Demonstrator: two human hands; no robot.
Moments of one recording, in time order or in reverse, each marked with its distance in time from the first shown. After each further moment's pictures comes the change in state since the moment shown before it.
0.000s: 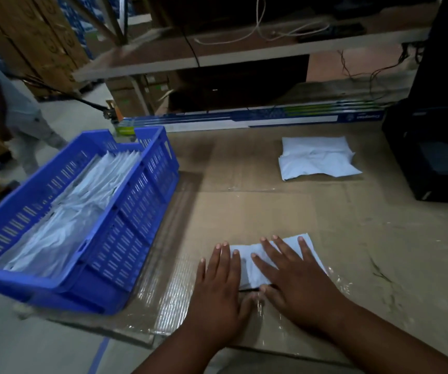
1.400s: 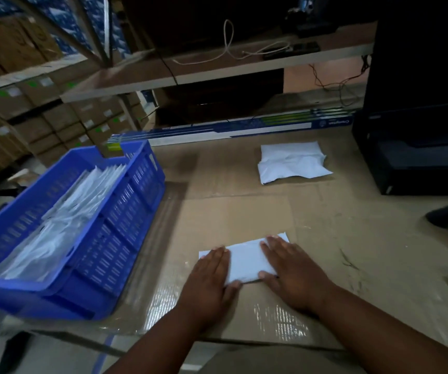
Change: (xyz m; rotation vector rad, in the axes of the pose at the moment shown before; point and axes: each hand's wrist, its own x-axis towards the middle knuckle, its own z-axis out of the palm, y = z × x) left_hand 0.025 -0.012 0.029 -0.108 0.042 0.143; right_hand -0.018 0.044 0.015 0.111 -0.074 0.160
